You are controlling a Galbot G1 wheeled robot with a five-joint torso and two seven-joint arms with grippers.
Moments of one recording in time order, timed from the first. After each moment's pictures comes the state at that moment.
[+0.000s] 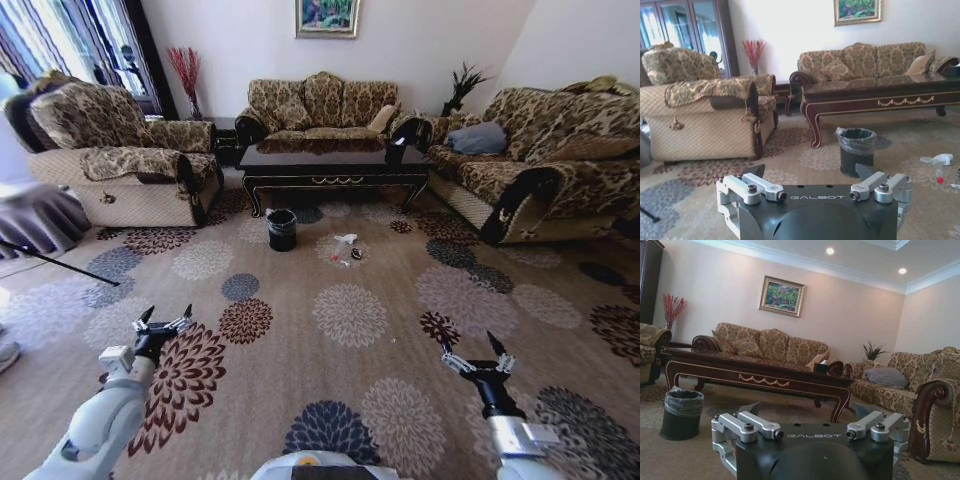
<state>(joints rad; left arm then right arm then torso) 1.65 -0.95 -0.78 -2.11 -0.58 0.12 -0.21 -1.86 1.31 0.89 2.08 0.28 0.31 -0.03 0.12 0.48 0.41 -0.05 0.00</state>
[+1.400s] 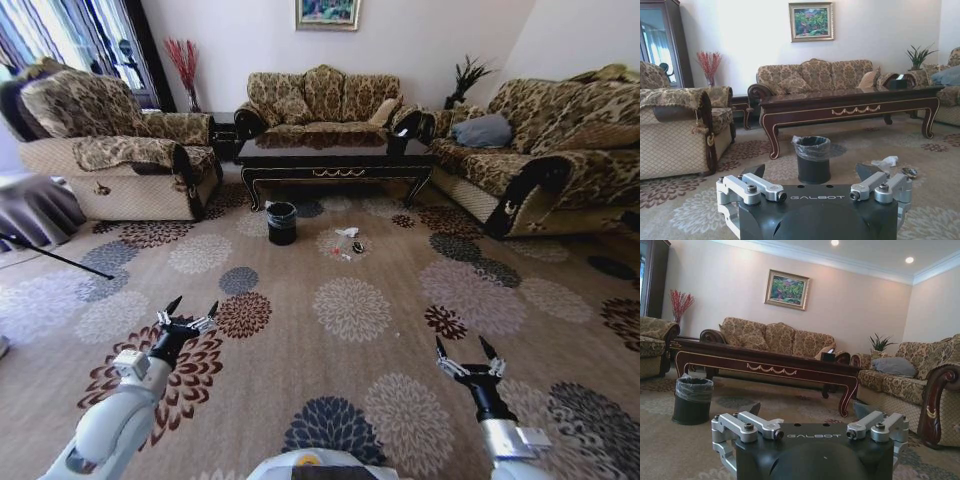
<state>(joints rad) 1.68 -0.97 -0.75 -2.20 -0.54 0.09 -0.08 -1.87 1.30 0.88 2.03 0.30 0.36 -0.07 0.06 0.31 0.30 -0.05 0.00</state>
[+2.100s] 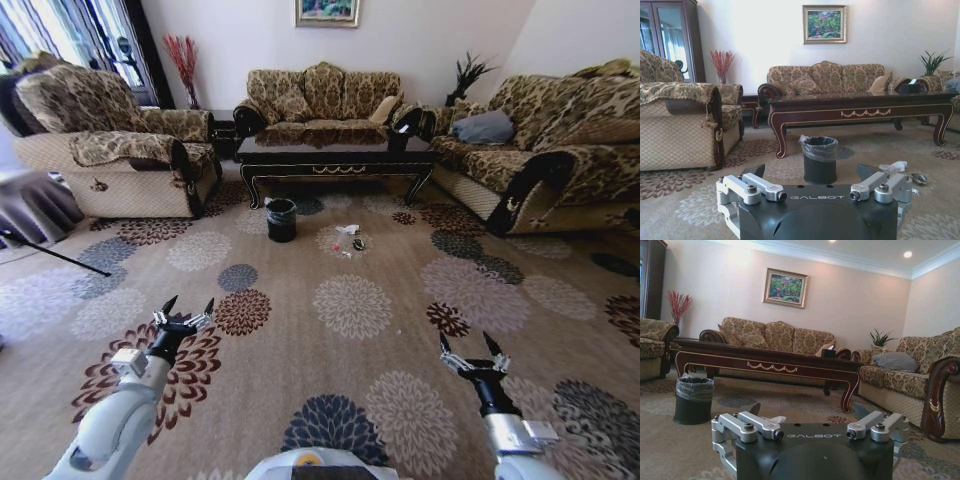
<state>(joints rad) 1.65 -1.02 -0.75 -2.21 -0.54 0.11 -0.09 -1.85 1.28 0.87 2.05 0.33 0.31 -0.05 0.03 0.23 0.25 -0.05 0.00</state>
